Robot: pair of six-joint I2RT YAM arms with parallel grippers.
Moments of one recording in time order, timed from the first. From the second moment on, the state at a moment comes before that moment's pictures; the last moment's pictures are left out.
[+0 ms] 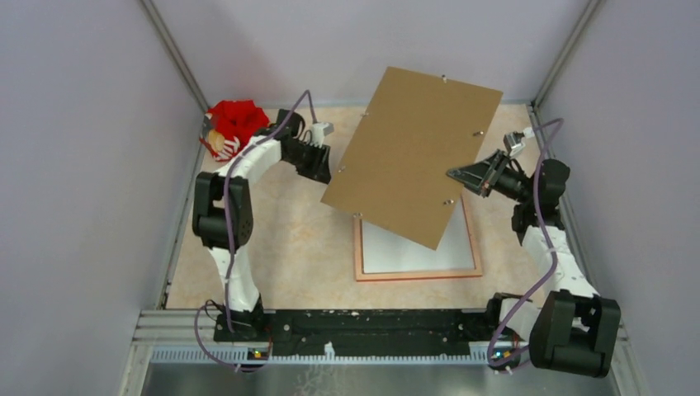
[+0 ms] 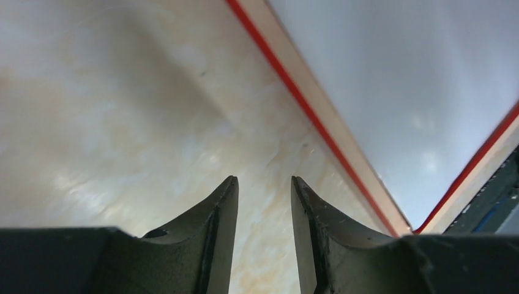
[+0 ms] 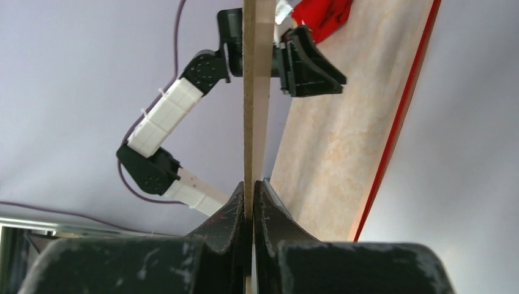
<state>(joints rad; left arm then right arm) -0.19 1.91 1.52 -0.71 0.58 0.20 -0.14 1.10 0.62 0.48 -1.11 1.21</state>
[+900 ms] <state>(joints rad) -0.38 2.08 1.44 -0.36 0.56 -0.17 -0.23 1.03 0.54 0.69 -1.15 1.47</state>
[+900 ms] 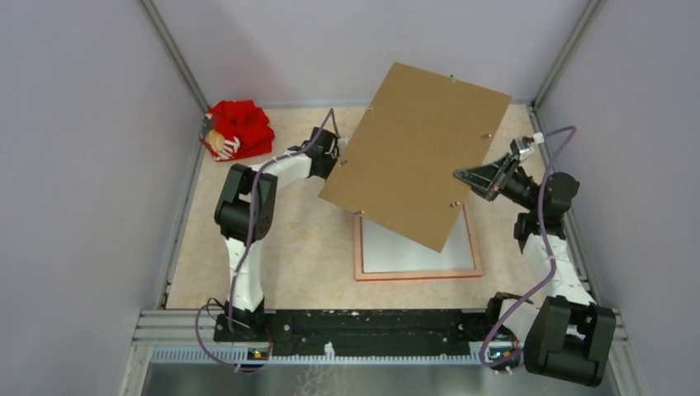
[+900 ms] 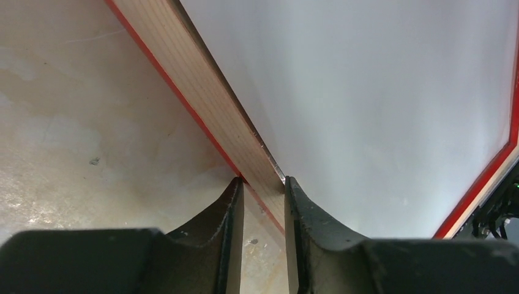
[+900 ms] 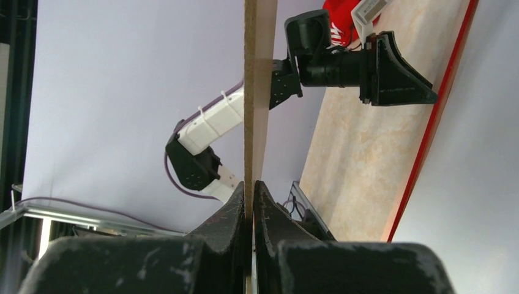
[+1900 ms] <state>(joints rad) -0.15 1.96 1.34 -0.41 0.45 0.05 -0.04 1.19 0.50 0.56 -1.09 1.27</state>
